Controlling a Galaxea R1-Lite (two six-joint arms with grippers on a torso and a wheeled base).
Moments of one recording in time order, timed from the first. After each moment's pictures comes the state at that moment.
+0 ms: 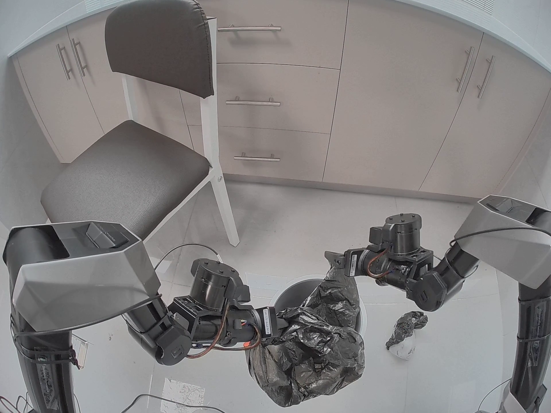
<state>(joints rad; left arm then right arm) -0.62 2.25 -0.73 -0.89 -0.38 -0.68 0.41 2.31 -0.94 -0.95 -0.01 0.23</state>
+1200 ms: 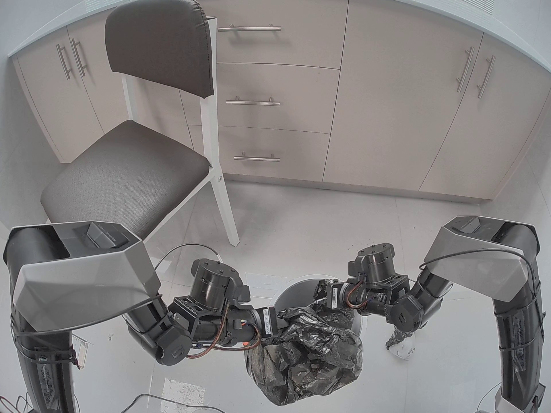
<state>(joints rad) -0.62 2.26 -0.73 -0.89 -0.38 -0.68 0.49 2.44 -0.96 -0.89 0.00 0.29</state>
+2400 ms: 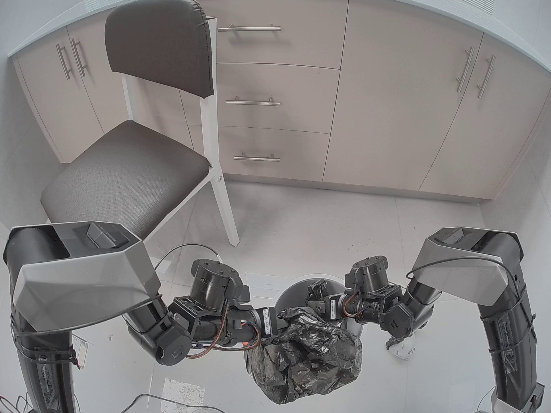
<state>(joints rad) -0.62 2.26 -0.73 -0.89 -0.38 -0.68 0.48 2.54 -0.99 -0.90 -0.01 0.25</state>
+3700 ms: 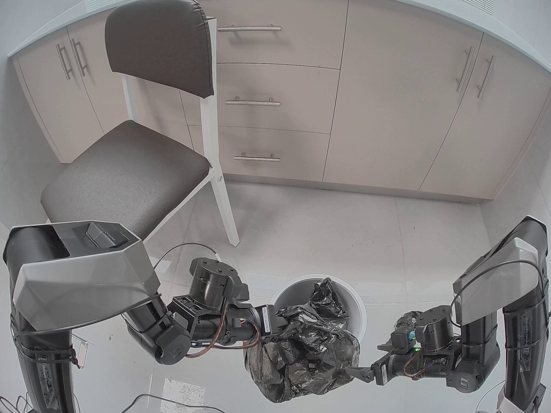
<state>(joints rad) -0.61 2.26 -0.73 -0.91 -0.38 -0.69 0.49 2.38 -0.10 -1.55 0.18 0.11</state>
